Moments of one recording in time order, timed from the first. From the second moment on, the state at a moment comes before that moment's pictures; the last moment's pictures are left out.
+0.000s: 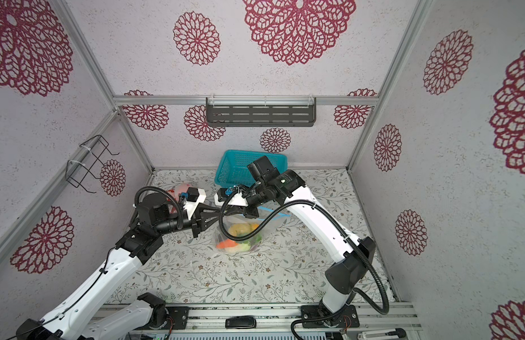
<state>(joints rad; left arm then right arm) -0.42 1.01 0.89 -0.12 0.77 0.07 0.73 1.68 1.89 -1.08 -0.71 -0.97</state>
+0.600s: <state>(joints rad) -0.49 0.93 0.87 -0.15 0.52 0.07 0.74 1.67 1.87 -1.01 -0.68 -0.93</state>
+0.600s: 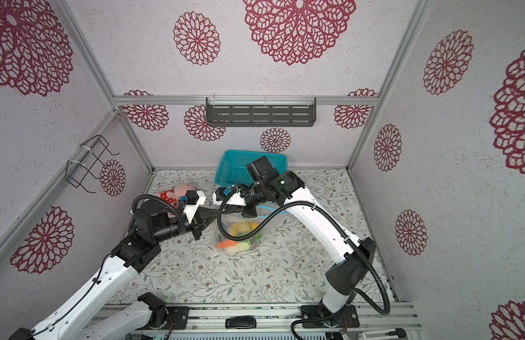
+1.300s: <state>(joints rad) -0.49 0.86 0.84 -0.15 0.35 0.10 0.74 1.66 1.87 -0.99 -0.58 -0.89</state>
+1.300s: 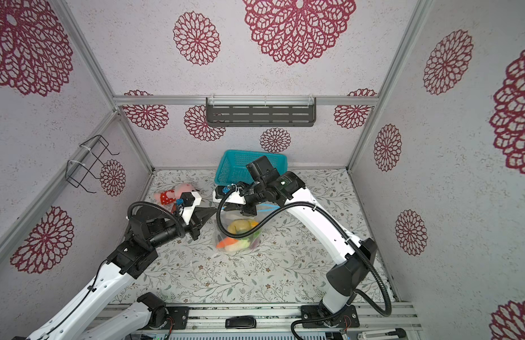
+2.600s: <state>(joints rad) -0.35 0.81 0.83 -0.22 0.18 0.10 0.55 1.34 1.54 -0.98 -0.36 -0.74</state>
